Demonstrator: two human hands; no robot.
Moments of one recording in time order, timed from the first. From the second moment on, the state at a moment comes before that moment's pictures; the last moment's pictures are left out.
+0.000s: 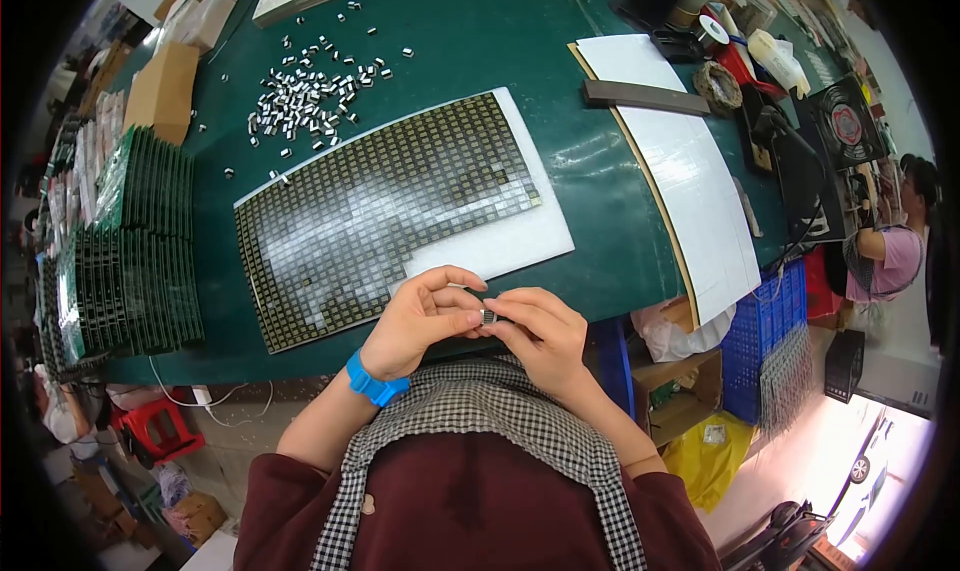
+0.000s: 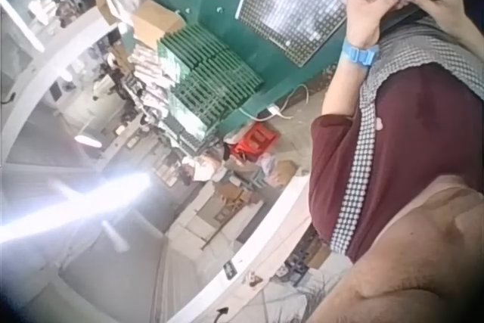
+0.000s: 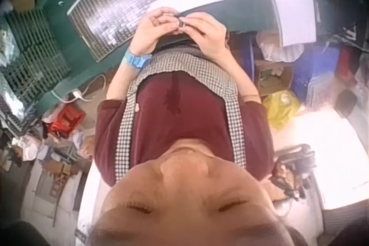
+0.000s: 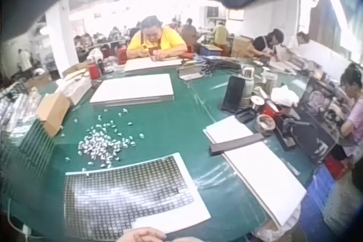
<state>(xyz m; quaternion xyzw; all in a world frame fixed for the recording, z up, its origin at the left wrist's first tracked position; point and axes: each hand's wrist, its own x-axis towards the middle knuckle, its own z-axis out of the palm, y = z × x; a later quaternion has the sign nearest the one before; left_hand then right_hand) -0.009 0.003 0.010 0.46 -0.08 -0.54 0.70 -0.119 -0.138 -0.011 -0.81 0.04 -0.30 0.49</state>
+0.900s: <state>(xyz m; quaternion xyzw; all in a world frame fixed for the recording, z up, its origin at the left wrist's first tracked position) -0.014 -0.001 0.007 0.42 -0.06 -0.56 0.71 -0.122 -0.140 -0.007 -0.78 0.04 -0.26 0.56</state>
